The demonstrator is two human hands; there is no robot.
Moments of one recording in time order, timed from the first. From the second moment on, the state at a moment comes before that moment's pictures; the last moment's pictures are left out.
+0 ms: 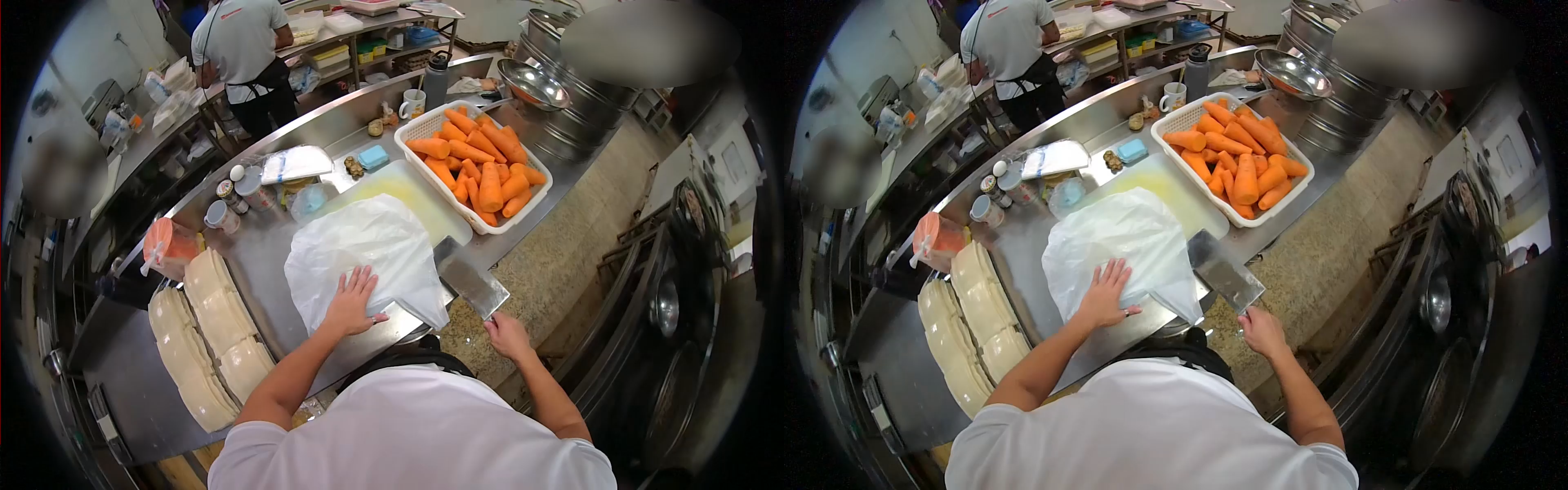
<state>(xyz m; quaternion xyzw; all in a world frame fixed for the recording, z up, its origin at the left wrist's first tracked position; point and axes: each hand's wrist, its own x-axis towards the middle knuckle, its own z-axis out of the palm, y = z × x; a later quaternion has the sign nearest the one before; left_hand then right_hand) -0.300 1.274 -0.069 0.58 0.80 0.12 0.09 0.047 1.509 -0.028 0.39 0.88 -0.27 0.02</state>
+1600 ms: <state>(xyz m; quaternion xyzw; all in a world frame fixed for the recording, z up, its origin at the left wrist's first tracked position) -0.286 1.302 -0.094 0.43 0.89 0.14 0.06 -0.093 1.532 -0.031 0.25 0.93 -0.26 0.03</state>
